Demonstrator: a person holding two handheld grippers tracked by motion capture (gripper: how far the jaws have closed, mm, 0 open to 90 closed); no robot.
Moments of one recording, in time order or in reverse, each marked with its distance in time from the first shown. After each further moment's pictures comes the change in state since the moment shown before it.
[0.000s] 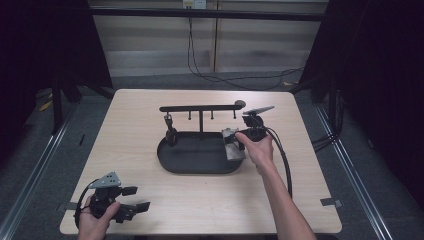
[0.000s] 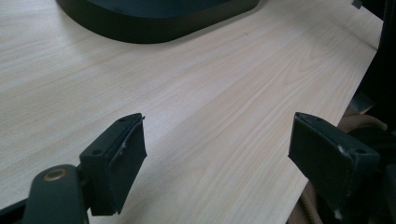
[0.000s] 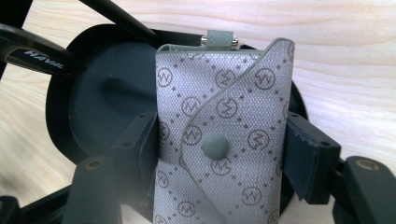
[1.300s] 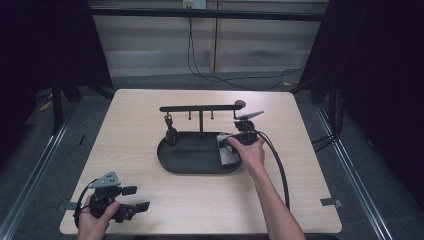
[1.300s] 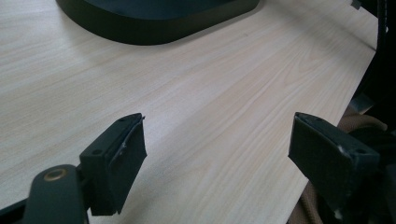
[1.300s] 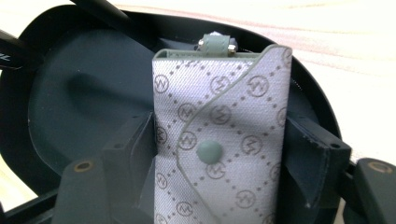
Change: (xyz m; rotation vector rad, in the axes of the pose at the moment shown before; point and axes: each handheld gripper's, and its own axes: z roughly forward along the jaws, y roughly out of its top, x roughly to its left) left arm 0.001 0.001 0.000 0.003 -0.004 0.012; right arm -0.001 -0.004 0.035 0.017 -0.043 -0.017
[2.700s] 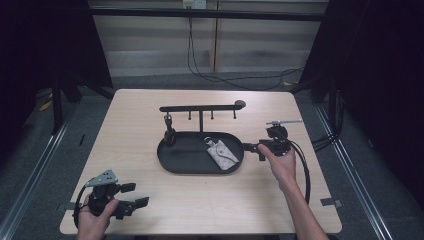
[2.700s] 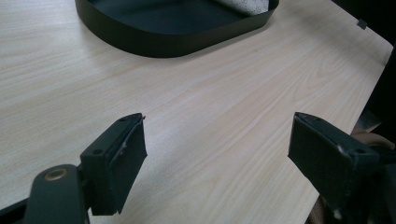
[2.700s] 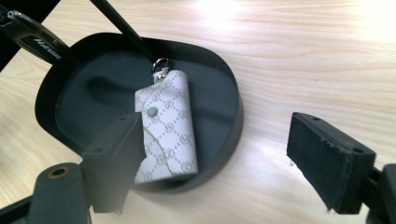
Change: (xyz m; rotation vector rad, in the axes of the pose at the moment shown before) left arm 0.005 0.000 -0.001 -0.059 0.032 -0.038; right arm -0.035 -0.051 -0.087 -0.250 0.012 -0.112
